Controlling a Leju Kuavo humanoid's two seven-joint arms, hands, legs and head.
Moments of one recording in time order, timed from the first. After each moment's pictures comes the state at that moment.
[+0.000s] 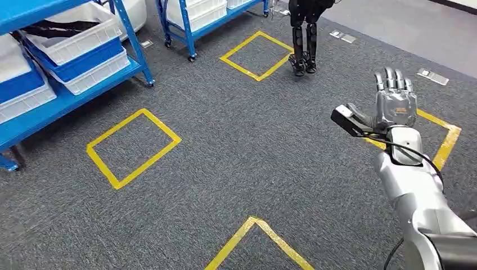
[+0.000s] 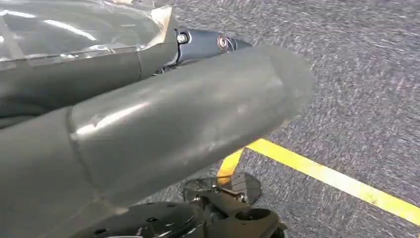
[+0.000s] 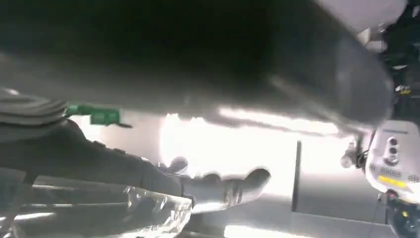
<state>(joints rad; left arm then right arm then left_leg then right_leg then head) -0.05 -0.18 0.35 -0.19 -0.60 0.39 -0.45 -0.90 -0.24 0.12 -0.54 1.47 -0.54 -0.04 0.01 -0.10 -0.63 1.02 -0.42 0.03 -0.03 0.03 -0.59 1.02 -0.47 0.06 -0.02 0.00</state>
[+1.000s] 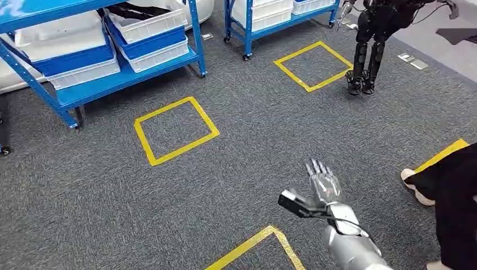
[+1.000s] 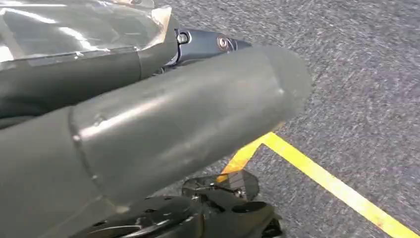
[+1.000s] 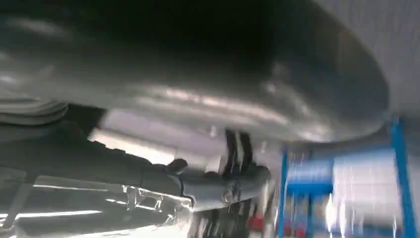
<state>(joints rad) -0.07 -0.18 0.36 -0.19 -0.67 0.38 -0.44 -0.50 -0.05 0.20 -0.39 1.32 -0.55 -0.17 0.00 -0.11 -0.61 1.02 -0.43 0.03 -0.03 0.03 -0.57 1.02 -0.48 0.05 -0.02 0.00</state>
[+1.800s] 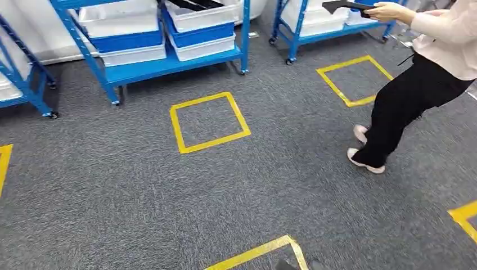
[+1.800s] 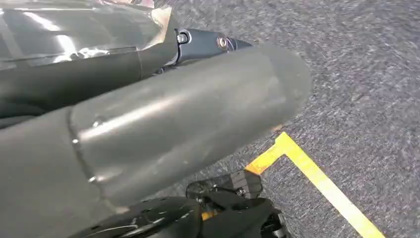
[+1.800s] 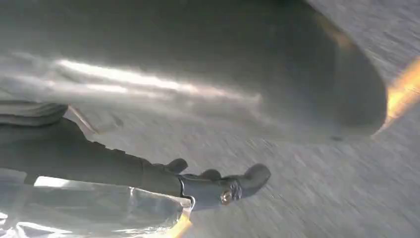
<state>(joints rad) -0.06 -0.18 0.38 -0.19 -0.69 0.35 -0.42 -0.23 -0.01 0.05 -0.23 1.16 -0.27 0.02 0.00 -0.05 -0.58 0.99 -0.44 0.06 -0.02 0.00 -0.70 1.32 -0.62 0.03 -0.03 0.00</state>
